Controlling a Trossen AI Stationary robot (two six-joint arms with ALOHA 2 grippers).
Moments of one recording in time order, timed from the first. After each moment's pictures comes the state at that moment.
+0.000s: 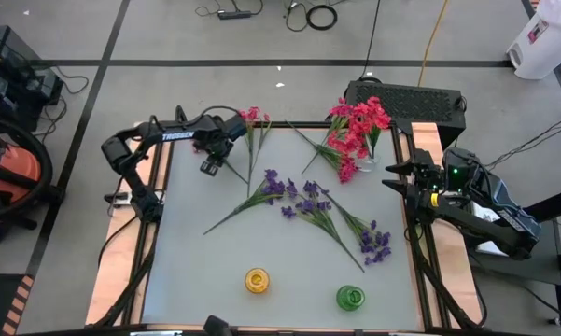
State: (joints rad) left arm 0.66 1.73 1.09 -0.83 -0.15 -2.03; right arm -0.56 0.17 0.61 -0.82 -0.26 0.20
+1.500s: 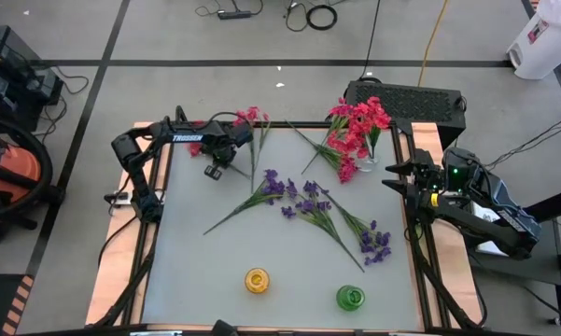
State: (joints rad) left arm 0.61 1.81 1.09 -0.80 -0.16 -2.03; right arm -0.56 0.17 0.61 -0.82 -0.26 0.20
